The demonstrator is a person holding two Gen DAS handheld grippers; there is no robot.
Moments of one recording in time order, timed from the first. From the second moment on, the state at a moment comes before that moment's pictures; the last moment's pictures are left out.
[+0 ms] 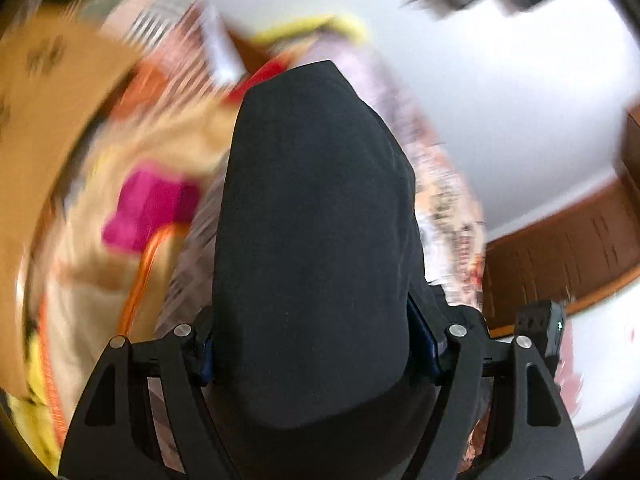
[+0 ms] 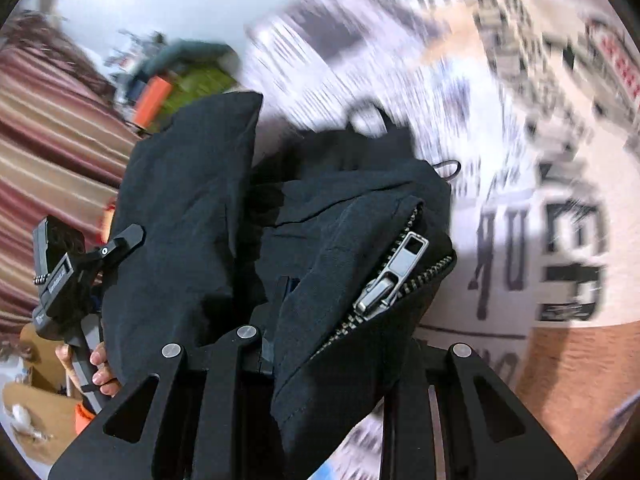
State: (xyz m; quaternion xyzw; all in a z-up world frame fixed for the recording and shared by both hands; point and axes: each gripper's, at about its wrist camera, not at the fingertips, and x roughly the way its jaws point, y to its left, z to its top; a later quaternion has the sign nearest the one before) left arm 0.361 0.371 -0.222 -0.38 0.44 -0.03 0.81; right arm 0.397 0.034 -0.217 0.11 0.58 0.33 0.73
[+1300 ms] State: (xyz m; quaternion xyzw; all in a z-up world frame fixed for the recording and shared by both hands) left arm 0.031 0.142 0.069 -0.07 0.14 0.05 0.99; right arm 0.121 -0.091 0.059 0.05 0.19 0.42 0.88
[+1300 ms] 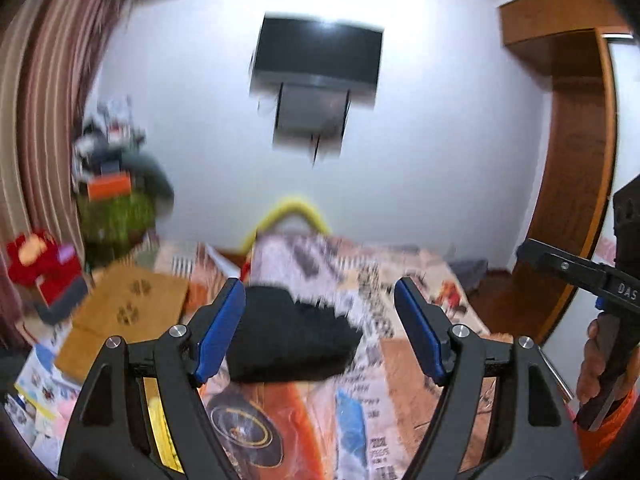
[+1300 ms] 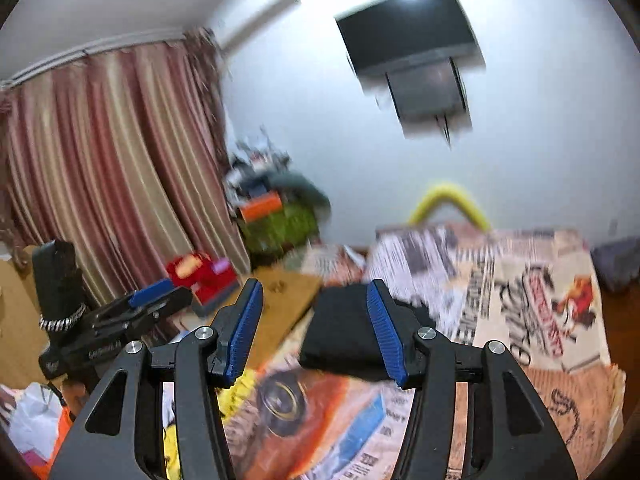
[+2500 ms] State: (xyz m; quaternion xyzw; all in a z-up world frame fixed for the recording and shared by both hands) left arm -0.060 0.071 0.040 -0.03 0.05 0.14 0.99; right arm 0.035 -0.107 0.051 -0.01 0.09 0.33 0.94
